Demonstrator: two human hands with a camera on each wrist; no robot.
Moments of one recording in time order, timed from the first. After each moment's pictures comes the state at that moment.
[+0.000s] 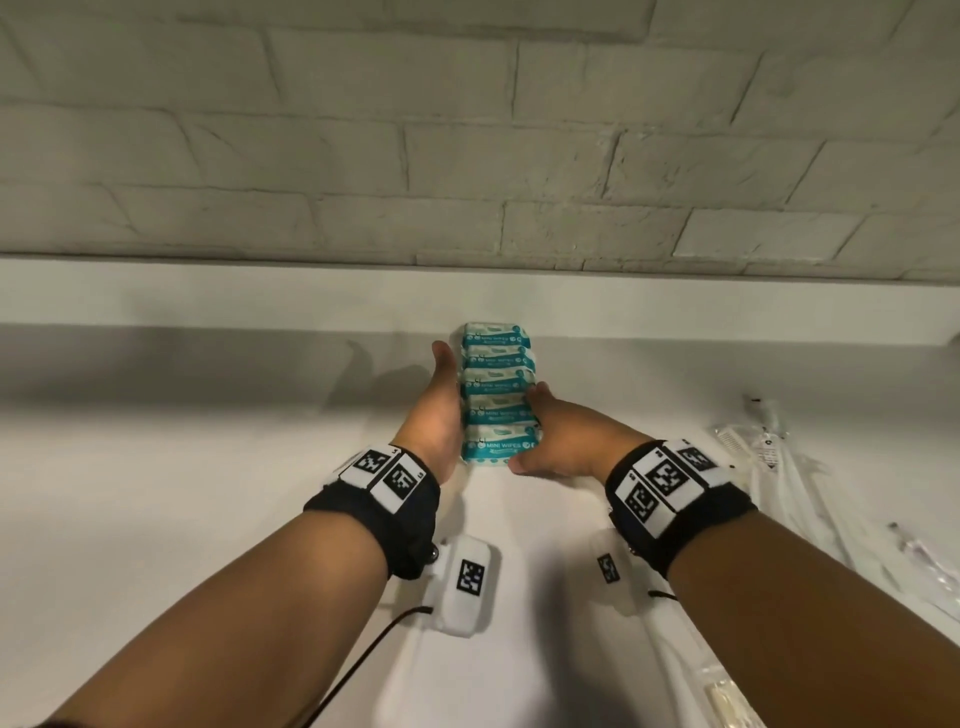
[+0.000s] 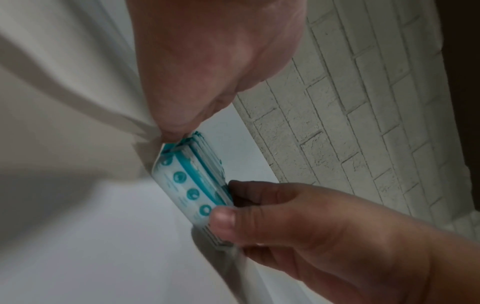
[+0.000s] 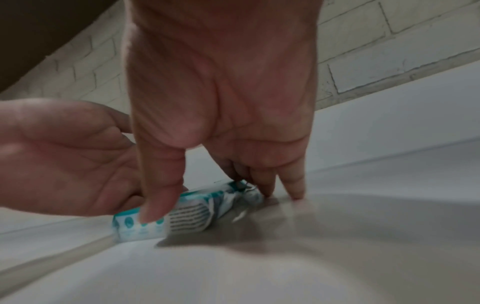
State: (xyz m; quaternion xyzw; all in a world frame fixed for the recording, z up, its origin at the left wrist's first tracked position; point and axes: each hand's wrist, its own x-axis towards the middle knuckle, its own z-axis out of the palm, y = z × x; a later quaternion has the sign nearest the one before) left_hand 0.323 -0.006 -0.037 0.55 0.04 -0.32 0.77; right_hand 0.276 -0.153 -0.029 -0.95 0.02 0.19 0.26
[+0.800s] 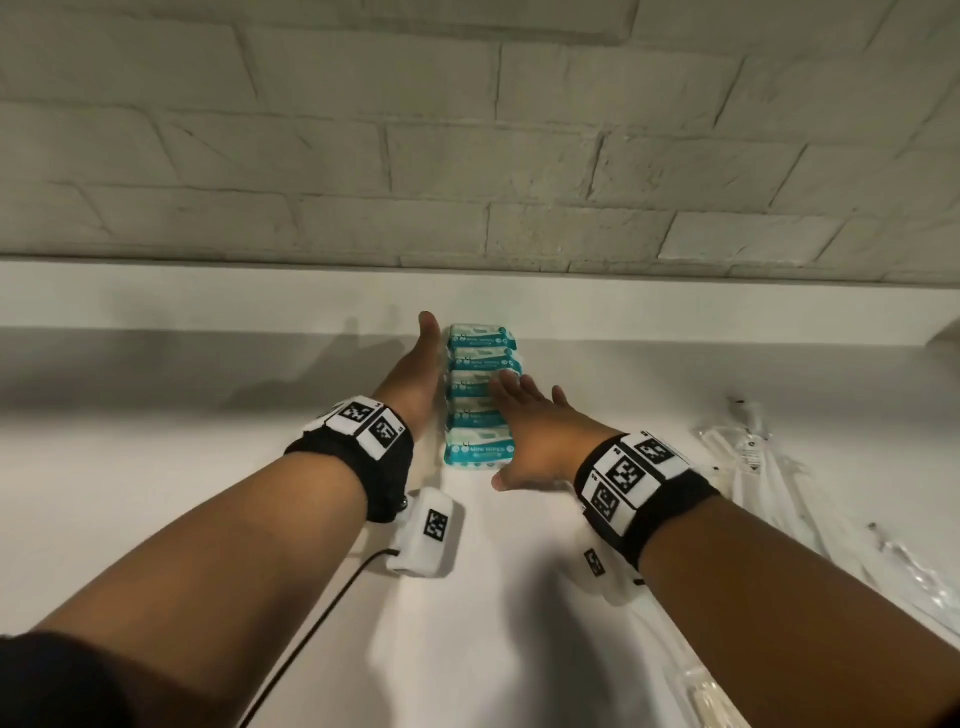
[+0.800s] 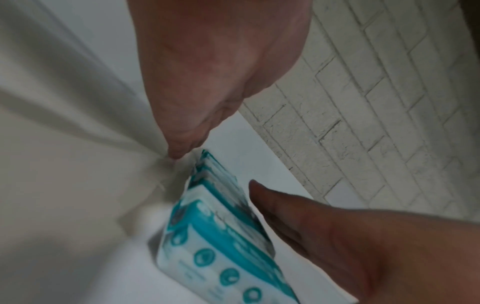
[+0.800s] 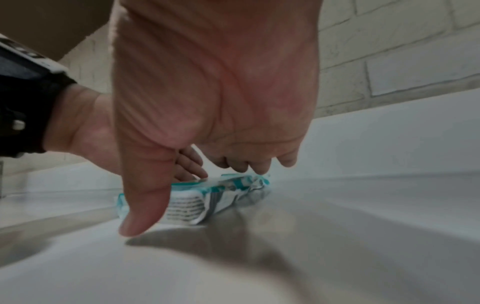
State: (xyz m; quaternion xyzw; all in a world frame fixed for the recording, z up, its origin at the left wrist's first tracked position) left_hand 0.351 -0.011 -0.010 0.69 0.07 -0.26 0.67; right_hand 0.280 -0.148 -0.030 -0.98 -0.05 0.18 0.08
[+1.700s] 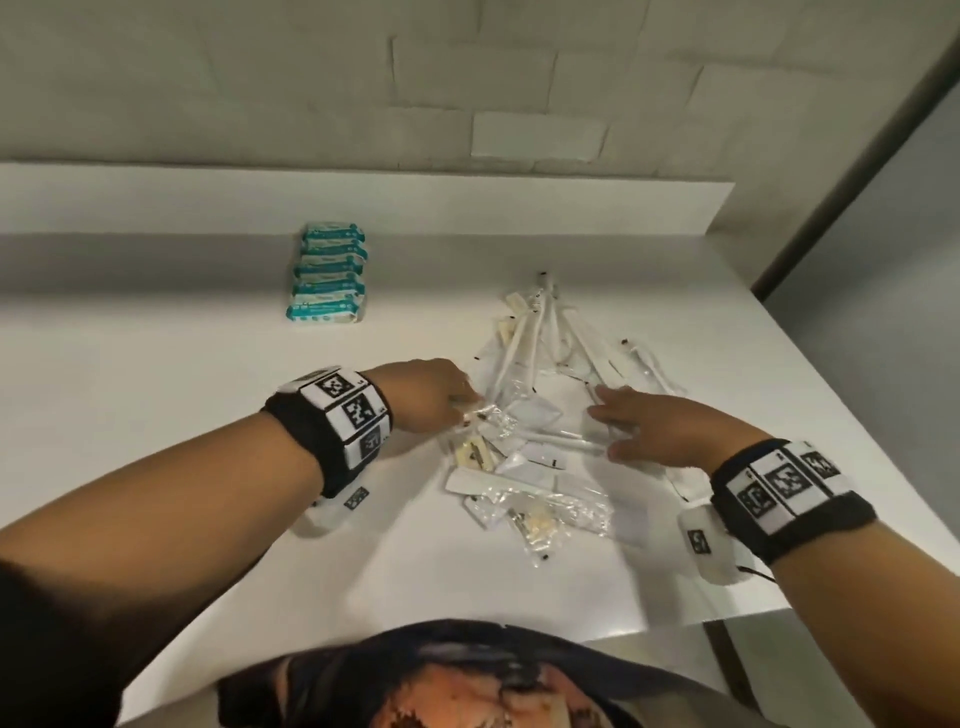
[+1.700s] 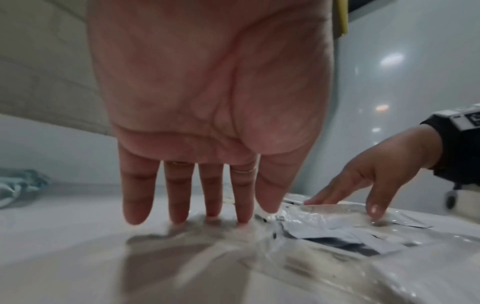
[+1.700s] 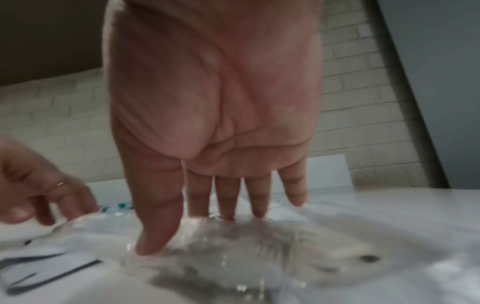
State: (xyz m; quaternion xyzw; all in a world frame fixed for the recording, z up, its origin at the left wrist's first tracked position) left_hand 0.122 -0.110 -0.010 0.87 -0.41 -0.28 0.01; right_hand -0.018 -0.367 -0.009 -0.95 0.08 0.28 0.11
